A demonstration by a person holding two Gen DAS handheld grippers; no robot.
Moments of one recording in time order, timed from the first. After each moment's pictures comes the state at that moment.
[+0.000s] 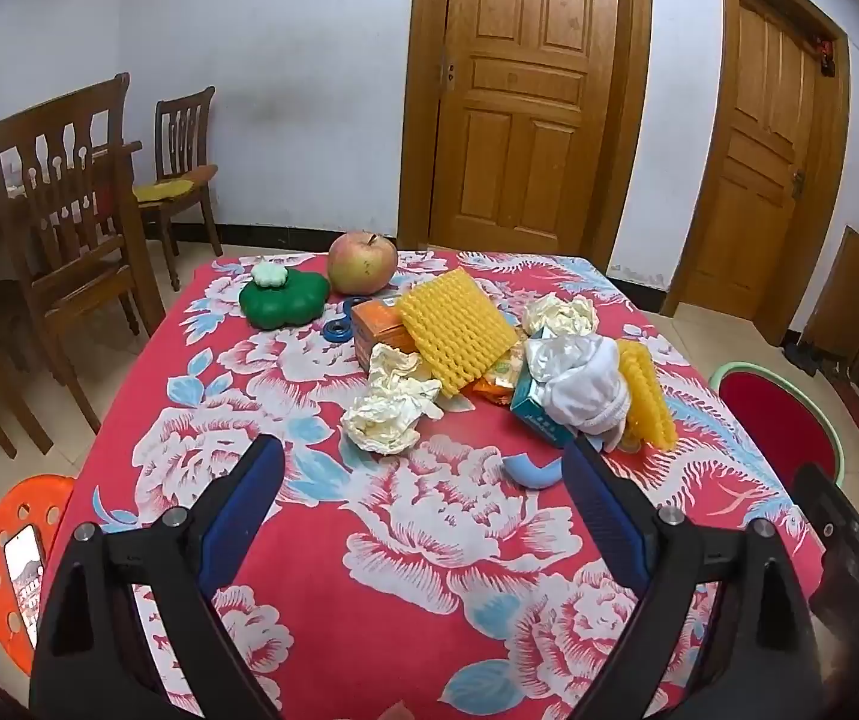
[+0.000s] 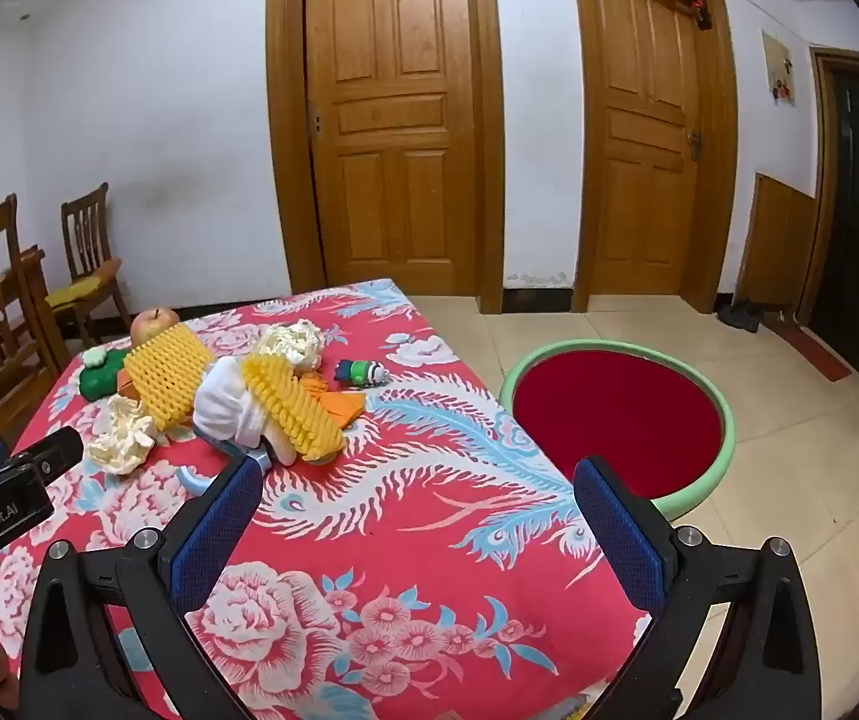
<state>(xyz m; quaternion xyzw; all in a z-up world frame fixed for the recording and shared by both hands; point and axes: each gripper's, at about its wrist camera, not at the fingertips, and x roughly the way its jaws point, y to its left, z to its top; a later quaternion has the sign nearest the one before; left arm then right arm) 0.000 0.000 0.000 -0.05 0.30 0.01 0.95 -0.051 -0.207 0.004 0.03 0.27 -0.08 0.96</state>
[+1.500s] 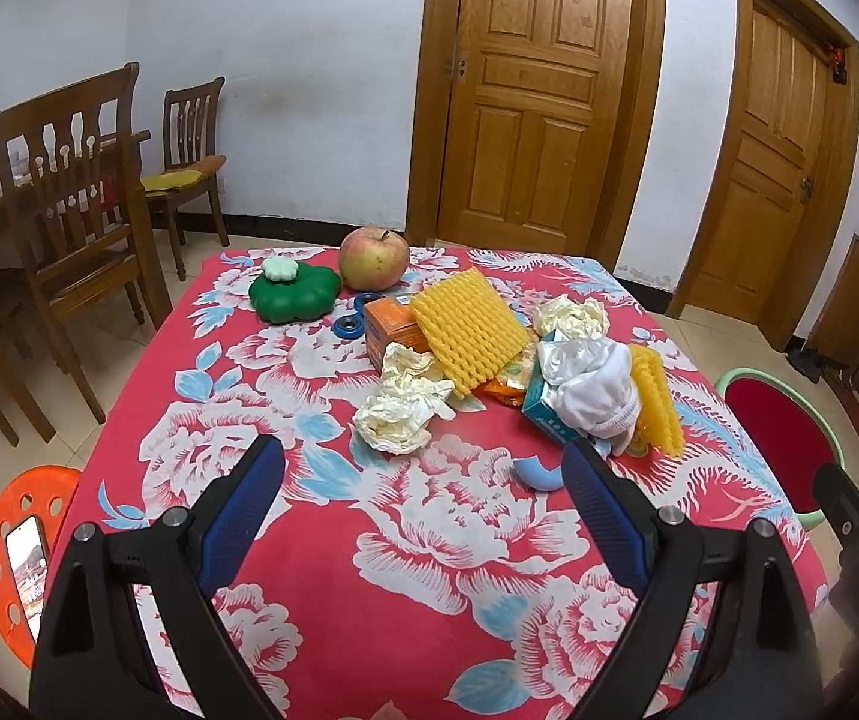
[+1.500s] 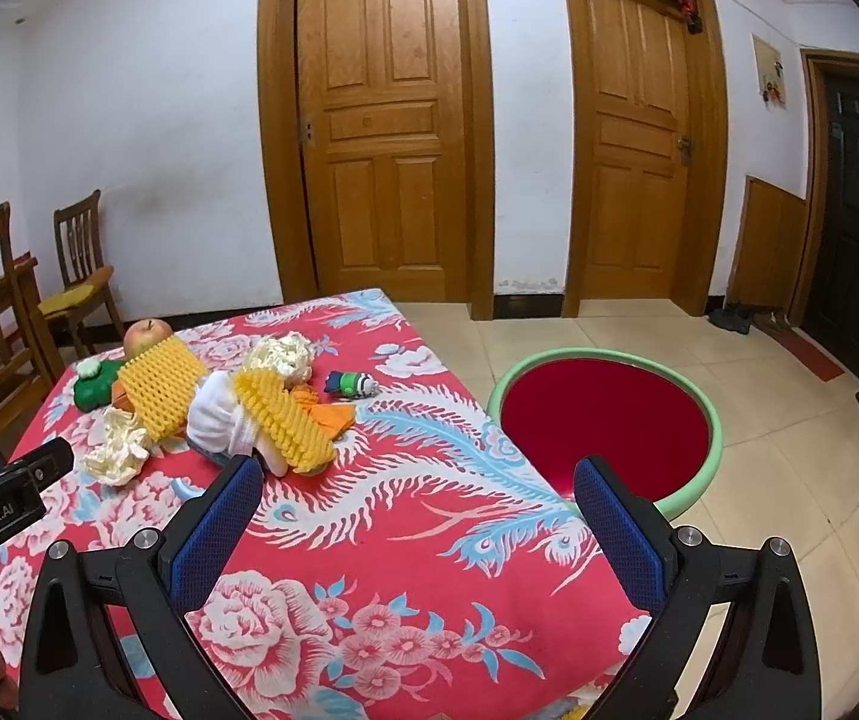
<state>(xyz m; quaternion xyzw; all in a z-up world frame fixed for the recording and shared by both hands) 0.002 0.007 -0.001 -0.05 0.31 0.02 0.95 -0.054 -0.211 0.012 0.03 0.26 -0.09 0.96</state>
